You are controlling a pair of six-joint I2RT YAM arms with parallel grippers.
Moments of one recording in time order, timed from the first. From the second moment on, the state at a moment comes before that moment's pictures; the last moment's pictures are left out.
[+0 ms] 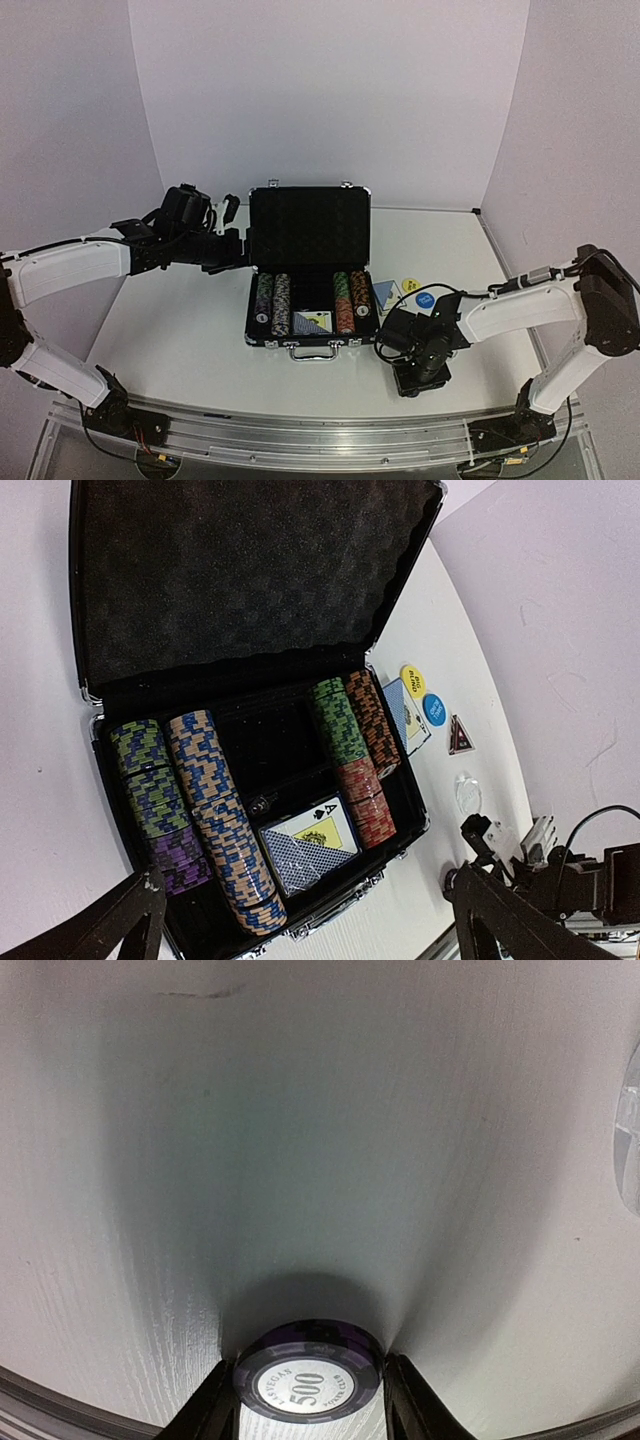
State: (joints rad) left arm -0.66 1.34 0.99 -0.26 0.21 -0.60; right arm 1.06 1.60 0.81 -0.77 0.03 0.88
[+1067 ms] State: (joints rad) left arm -0.67 1.27 0.97 -0.26 0.21 -0.63; right arm 1.10 1.53 0.83 -0.84 0.08 0.84
